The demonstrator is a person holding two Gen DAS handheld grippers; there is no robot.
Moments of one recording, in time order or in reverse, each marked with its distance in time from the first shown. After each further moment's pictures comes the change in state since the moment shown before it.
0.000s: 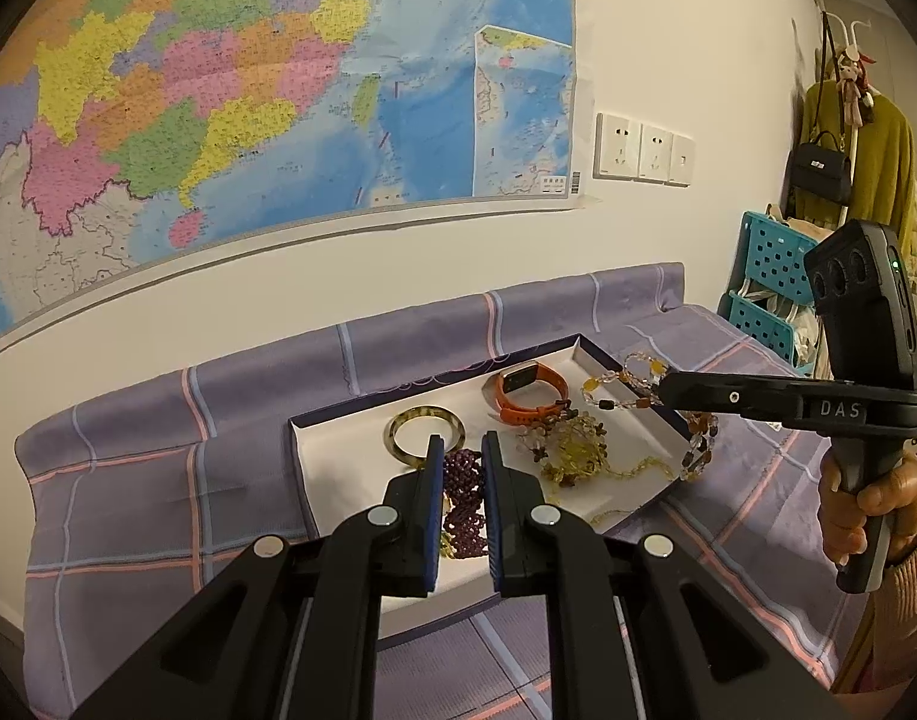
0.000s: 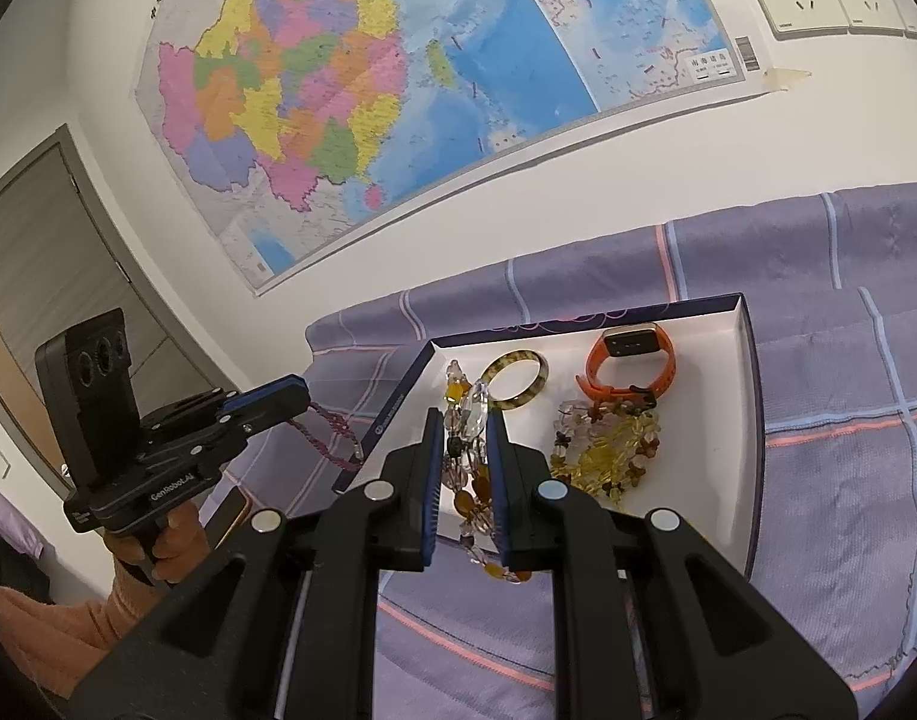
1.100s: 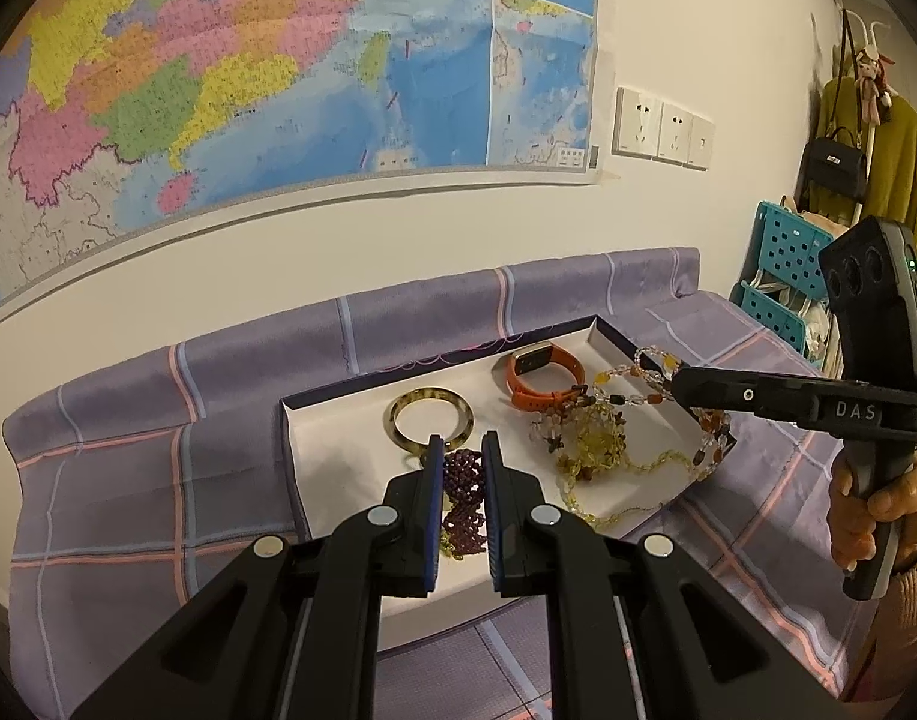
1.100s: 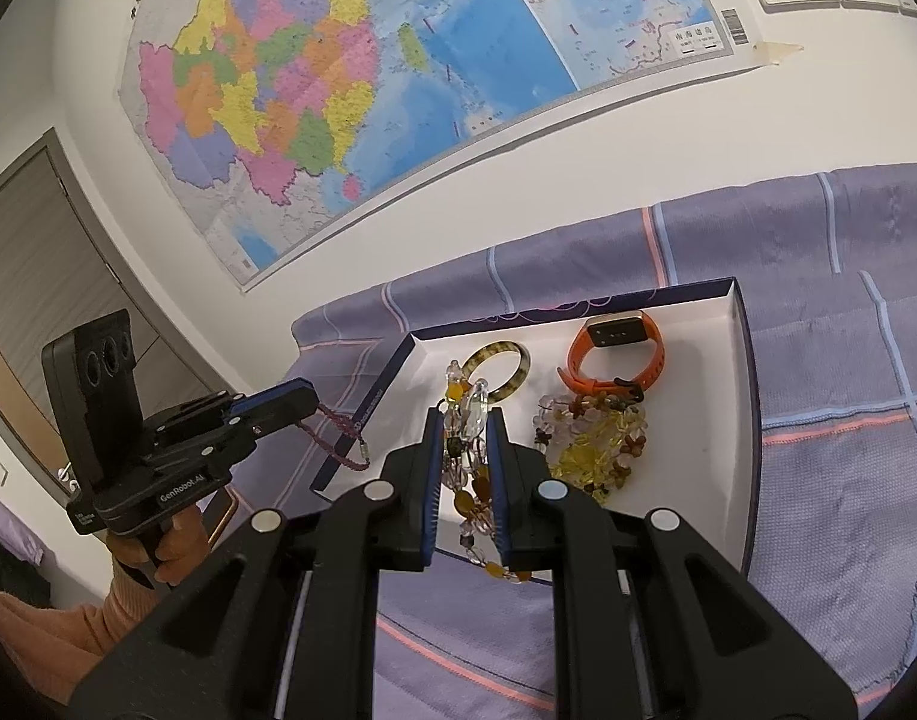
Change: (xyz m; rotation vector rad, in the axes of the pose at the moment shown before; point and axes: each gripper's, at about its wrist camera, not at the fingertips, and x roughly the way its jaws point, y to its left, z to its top) left arm 0.028 0.006 -0.002 -0.026 0.051 0.003; right arm 0.013 -0.014 0.000 0.023 0.022 -0.014
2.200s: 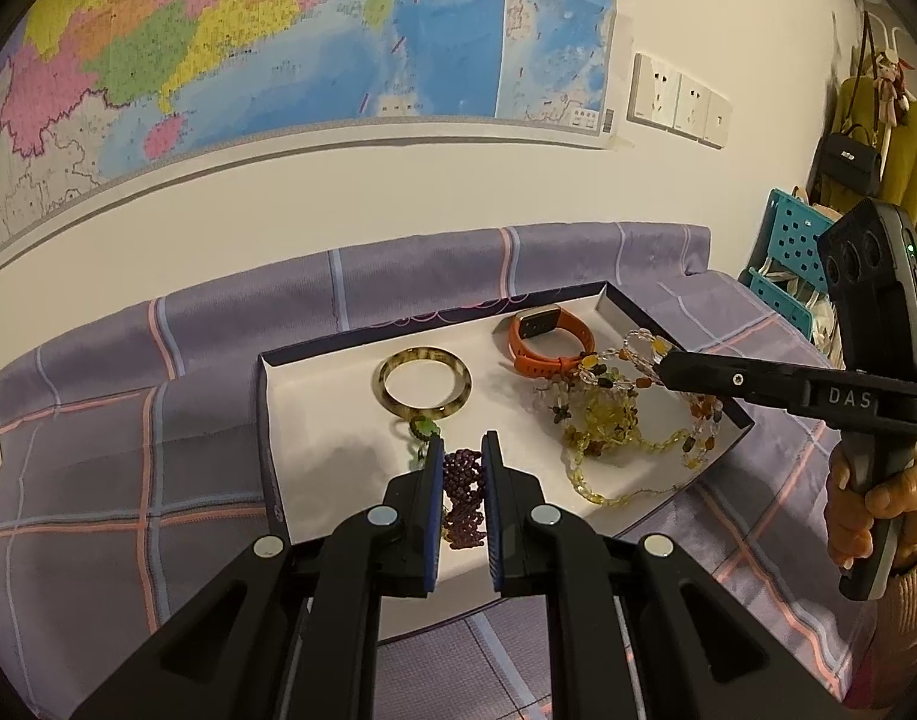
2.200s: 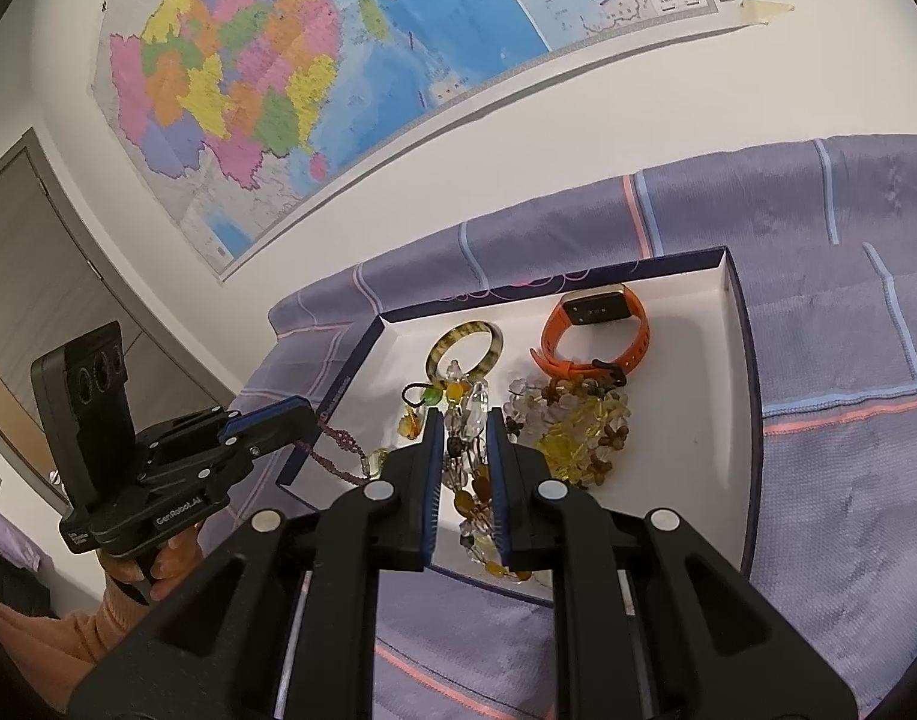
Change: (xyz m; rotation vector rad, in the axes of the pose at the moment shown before) left arm 0.025 0.001 -0.013 -0.040 0.064 -0.008; right arm 0.025 -0.017 -0.002 0.027 0.051 -0.030
